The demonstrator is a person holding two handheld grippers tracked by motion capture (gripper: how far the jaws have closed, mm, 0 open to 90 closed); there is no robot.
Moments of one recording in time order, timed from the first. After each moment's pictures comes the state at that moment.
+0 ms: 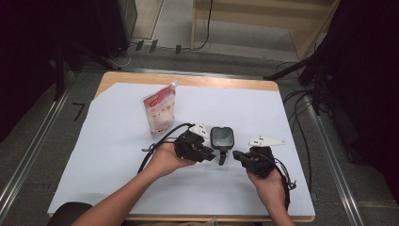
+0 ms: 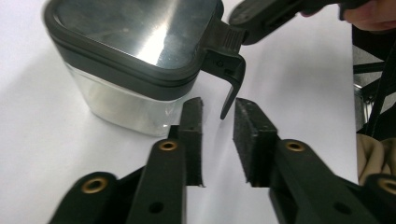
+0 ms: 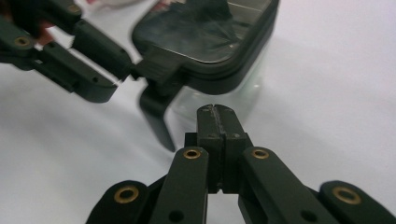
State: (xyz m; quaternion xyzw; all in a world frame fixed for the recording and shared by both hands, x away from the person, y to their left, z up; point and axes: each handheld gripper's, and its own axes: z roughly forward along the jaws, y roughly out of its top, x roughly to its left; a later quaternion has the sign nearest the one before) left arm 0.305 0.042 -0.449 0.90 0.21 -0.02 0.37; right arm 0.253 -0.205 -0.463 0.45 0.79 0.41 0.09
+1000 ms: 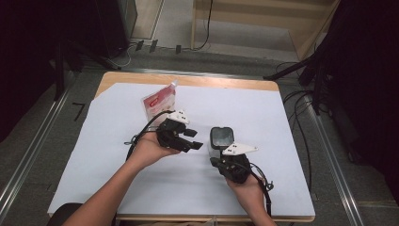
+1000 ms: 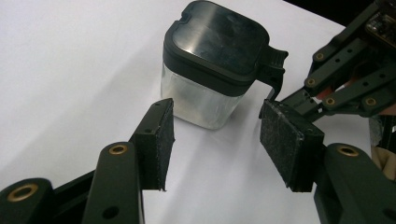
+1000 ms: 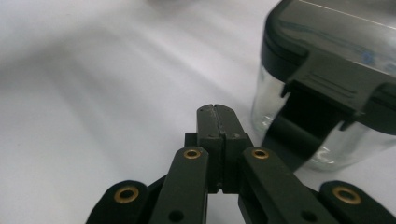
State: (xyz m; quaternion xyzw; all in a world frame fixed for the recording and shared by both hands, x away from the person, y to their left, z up) left arm 0.323 0.087 -0.430 0.88 0.24 0.00 0.41; right arm 0.245 -0.147 -0.482 0.39 0.82 0.41 0.08
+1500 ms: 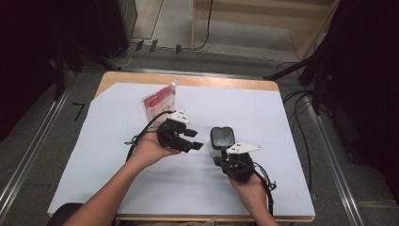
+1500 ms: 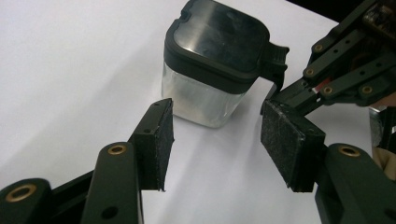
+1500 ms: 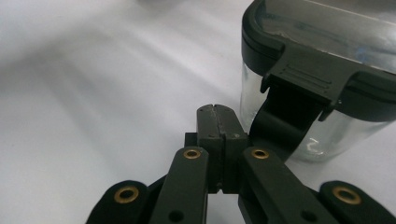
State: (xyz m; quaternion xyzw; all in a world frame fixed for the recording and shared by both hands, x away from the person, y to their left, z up) left arm 0.323 0.085 -0.431 0.88 0.24 0.01 0.40; right arm 0.248 -0.156 -0.482 0.40 0.81 0.41 0.08
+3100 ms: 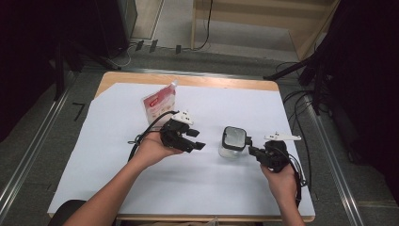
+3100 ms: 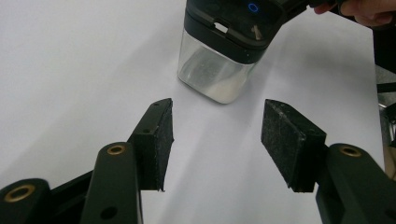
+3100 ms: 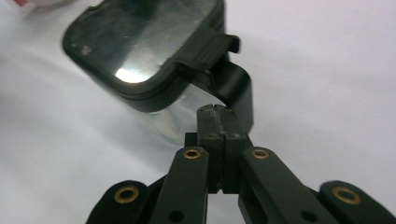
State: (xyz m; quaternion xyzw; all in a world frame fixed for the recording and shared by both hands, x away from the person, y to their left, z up) left arm 0.326 0.077 -0.435 0.89 0.23 0.01 0.40; right arm 0.276 -0.249 -0.472 0.51 0.77 0.38 0.11
